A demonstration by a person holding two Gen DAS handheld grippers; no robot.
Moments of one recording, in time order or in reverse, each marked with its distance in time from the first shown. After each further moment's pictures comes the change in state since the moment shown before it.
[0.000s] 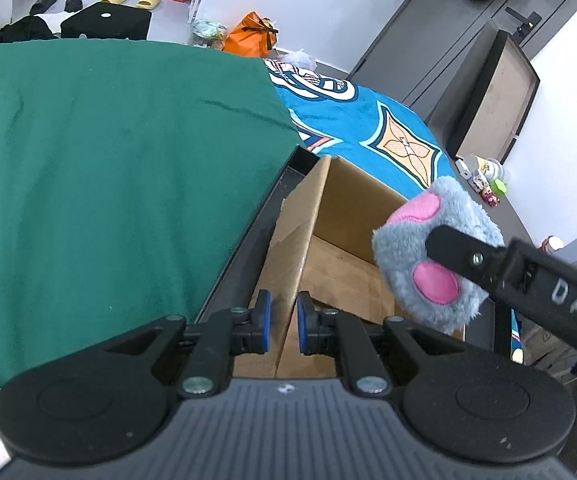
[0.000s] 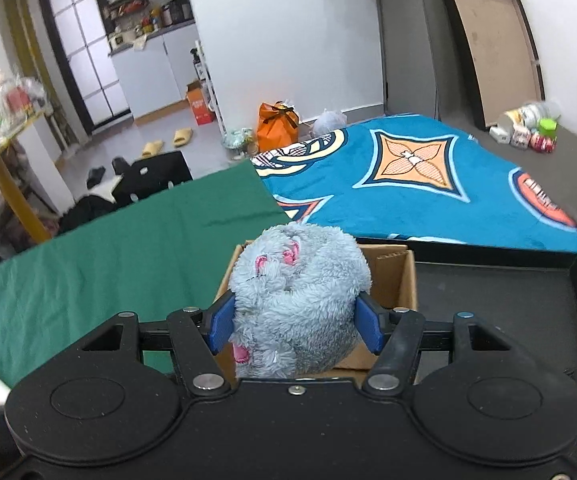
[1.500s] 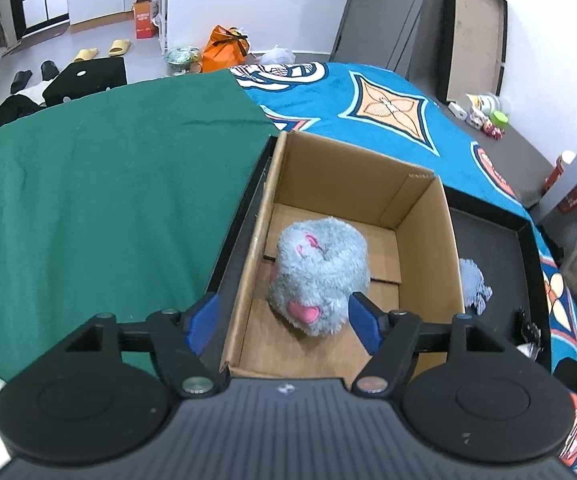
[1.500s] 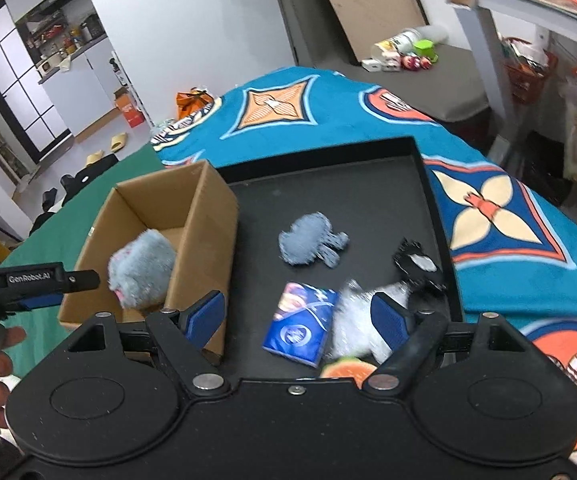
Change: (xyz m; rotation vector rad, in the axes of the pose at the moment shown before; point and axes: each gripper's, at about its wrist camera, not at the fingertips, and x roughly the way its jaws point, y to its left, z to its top) left arm -0.014 -0.048 -0.023 0.282 0.013 0.135; right arm -0.082 -0.131 -0.078 0.230 0.073 -0.100
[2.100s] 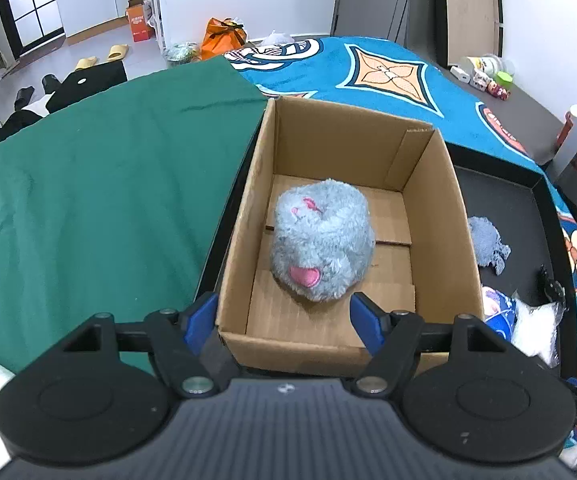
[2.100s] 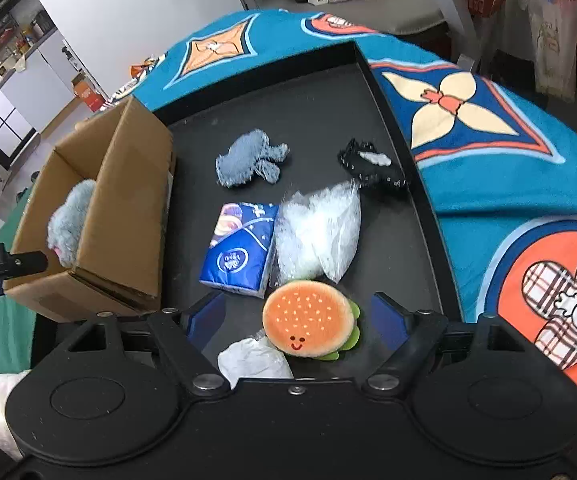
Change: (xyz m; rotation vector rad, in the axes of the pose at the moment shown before) left arm 0.006 -0.018 -0.020 0.088 0.038 0.076; right arm 0.031 -0.044 -0.051 0.139 0.123 -0.053
